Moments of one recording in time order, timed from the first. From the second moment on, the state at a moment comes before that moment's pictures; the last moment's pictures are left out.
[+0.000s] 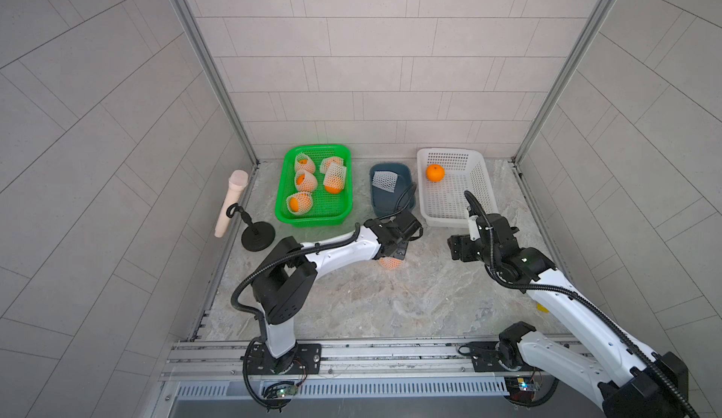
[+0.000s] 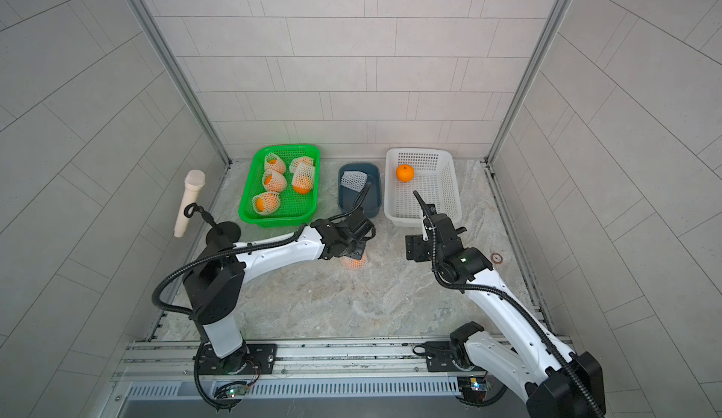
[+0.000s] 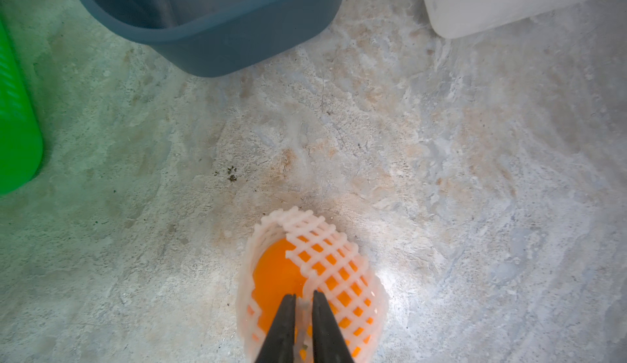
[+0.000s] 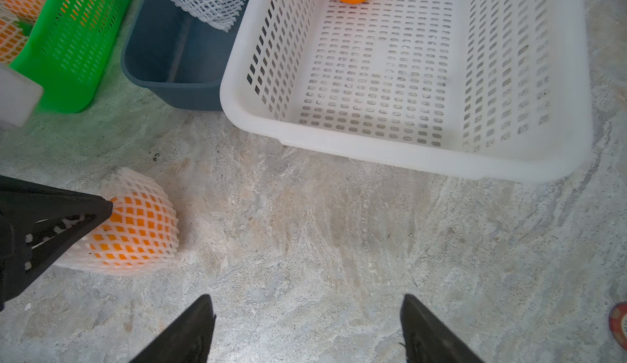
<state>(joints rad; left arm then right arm) -0.90 1.80 1.30 -0.63 -0.28 -0.52 0.38 0.95 0.75 -0.59 0.11 0.27</state>
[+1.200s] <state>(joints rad) -0.92 1.71 1.27 -0.64 -0.25 -0.51 0.38 0.92 0.74 -0.59 0.11 0.27</state>
